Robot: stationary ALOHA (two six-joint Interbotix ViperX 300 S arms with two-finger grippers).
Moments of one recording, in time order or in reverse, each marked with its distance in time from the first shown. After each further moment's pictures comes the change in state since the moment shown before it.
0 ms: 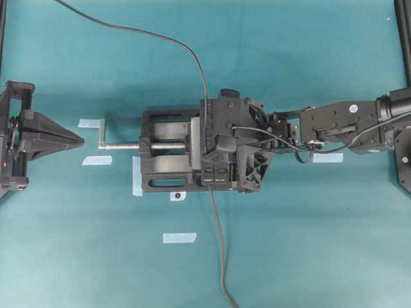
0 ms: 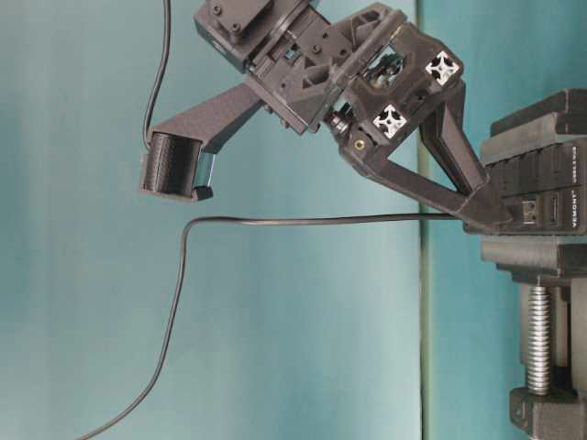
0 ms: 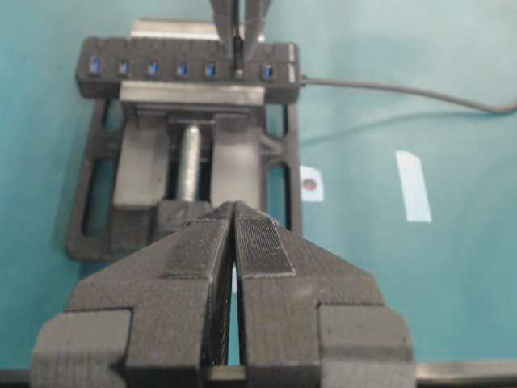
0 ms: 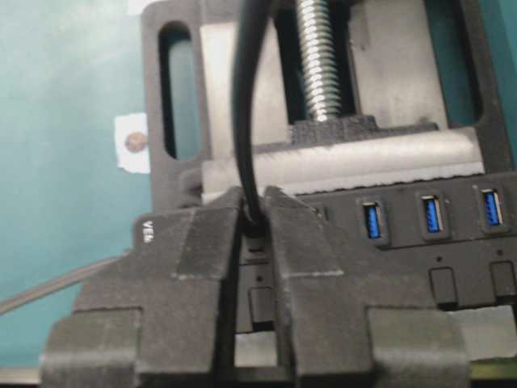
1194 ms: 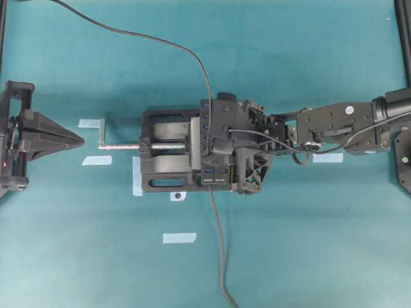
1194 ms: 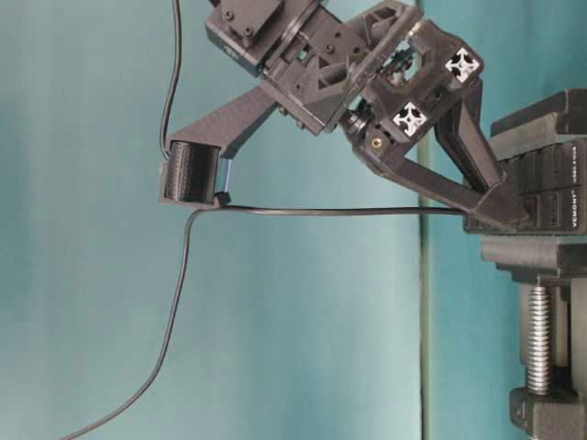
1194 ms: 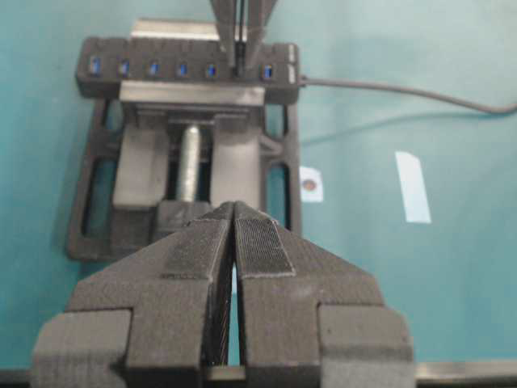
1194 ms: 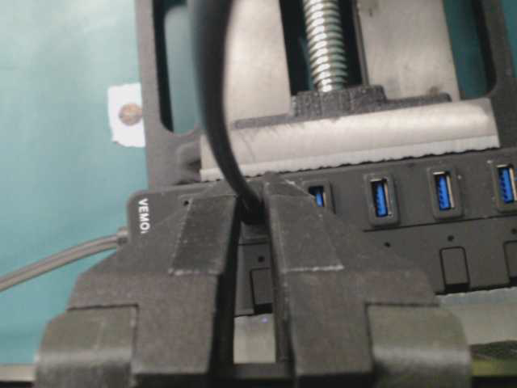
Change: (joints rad) left arm 0.000 0.000 0.000 -0.002 -0.002 -0.005; right arm 0.005 0.023 -0.008 0.000 0.069 0.000
